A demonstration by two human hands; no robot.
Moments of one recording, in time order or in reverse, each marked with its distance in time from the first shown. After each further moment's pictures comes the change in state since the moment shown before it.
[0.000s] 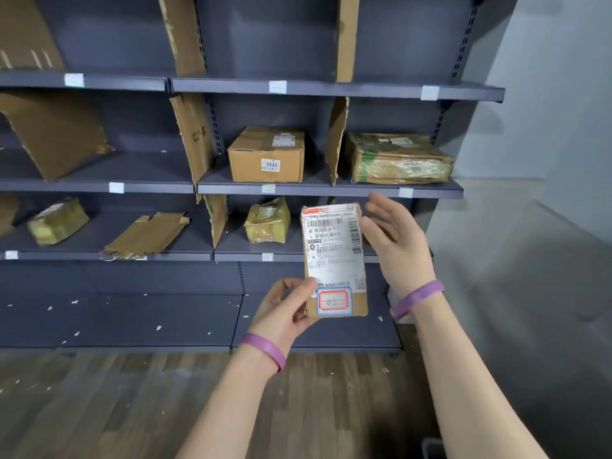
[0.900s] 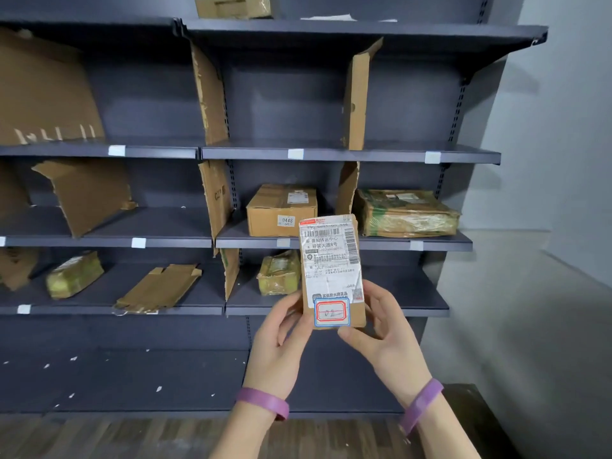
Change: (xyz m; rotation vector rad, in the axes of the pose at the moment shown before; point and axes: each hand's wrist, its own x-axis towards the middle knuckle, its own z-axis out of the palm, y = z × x) left_hand -0.016 0.054 -0.014 0.381 0.020 0.559; right_hand -0.040 0.002 0.044 0.159 -0.188 -0.013
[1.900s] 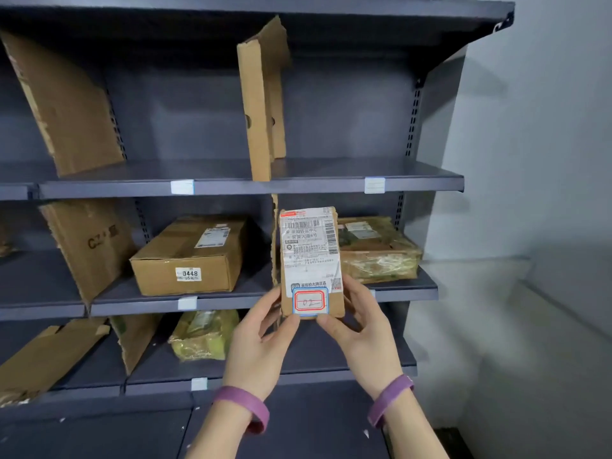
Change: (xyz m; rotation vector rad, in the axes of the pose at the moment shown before) left_hand 0.223 -0.063 0.180 0.114 -0.018 0.073; right_hand 0.209 0.071 -0.165 0.005 0.145 -0.032
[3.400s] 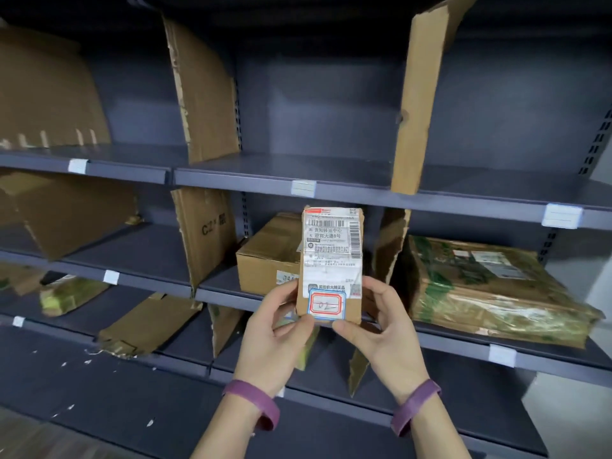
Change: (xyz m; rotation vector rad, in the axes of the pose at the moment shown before) left_hand 0.071 -0.023 -0.114 0.102 0.232 -0.029; right_hand 0.095 0.048 0.124 0.028 -0.298 -0.022
